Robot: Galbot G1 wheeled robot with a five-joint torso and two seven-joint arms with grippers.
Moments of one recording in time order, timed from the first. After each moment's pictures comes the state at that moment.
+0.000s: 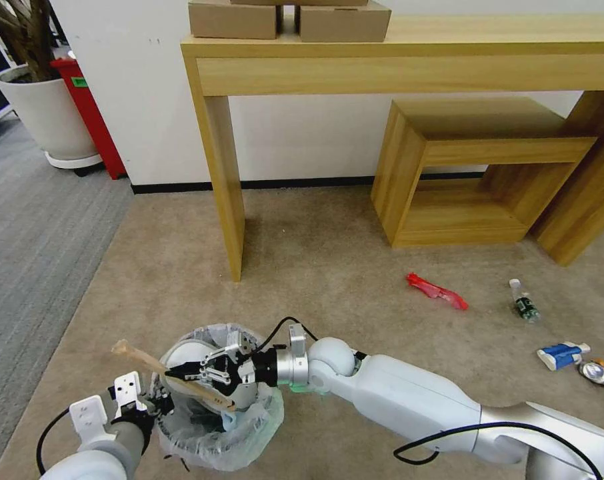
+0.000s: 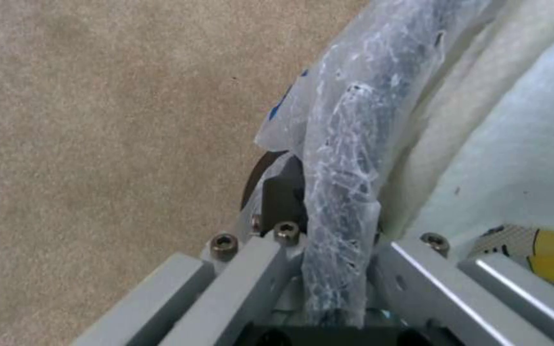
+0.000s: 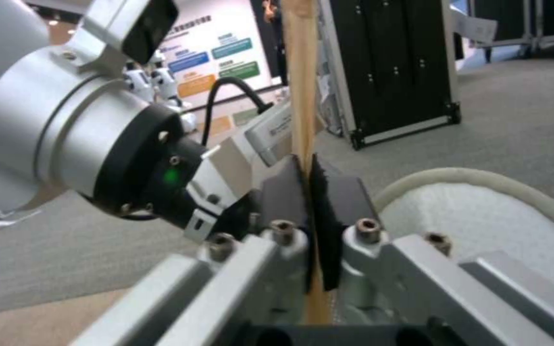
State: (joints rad) left arm 1.78 -0.92 -0.57 -2.35 -1.16 0.43 -0.78; right arm -0.47 1.18 -0.73 1.48 0.95 0.14 -0.76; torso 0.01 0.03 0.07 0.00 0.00
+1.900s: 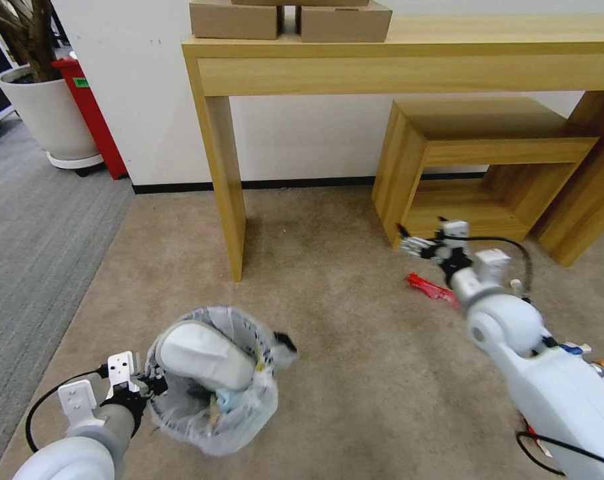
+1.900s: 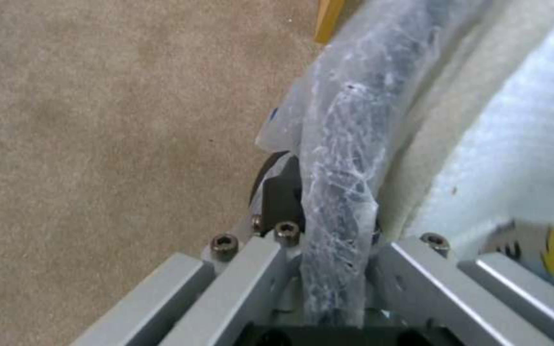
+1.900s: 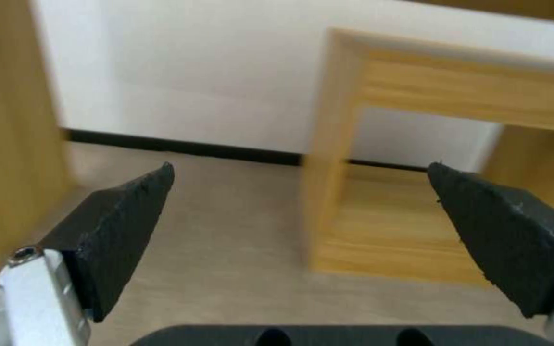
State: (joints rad) left arm 1.76 -0.94 -0.64 -2.38 -1.07 0.48 -0.65; right arm -1.12 0.90 0.47 1.90 0.52 -0.22 0.18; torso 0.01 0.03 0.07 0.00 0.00
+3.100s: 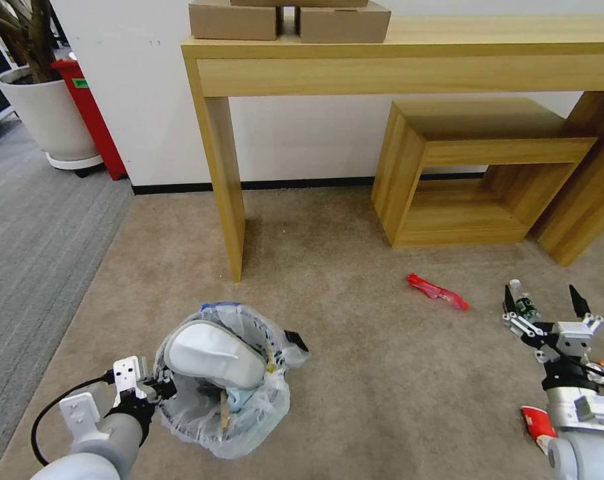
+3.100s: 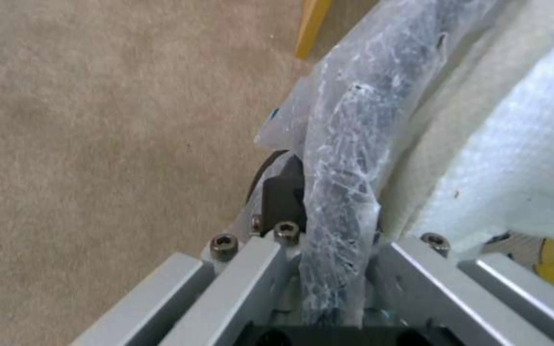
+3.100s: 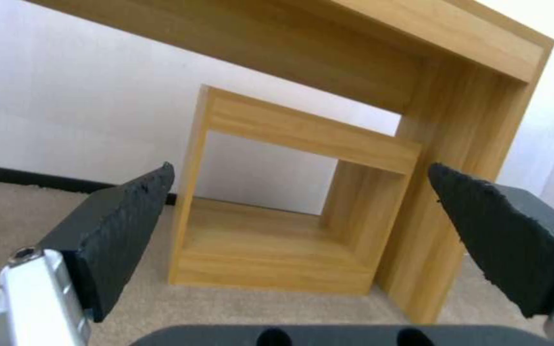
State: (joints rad) left arm 1.81 -1.15 -0.65 -2.42 -0.88 0.50 -0.51; right arm -1.55 1.42 1.00 1.94 0.12 0.32 -0.14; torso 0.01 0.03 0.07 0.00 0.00
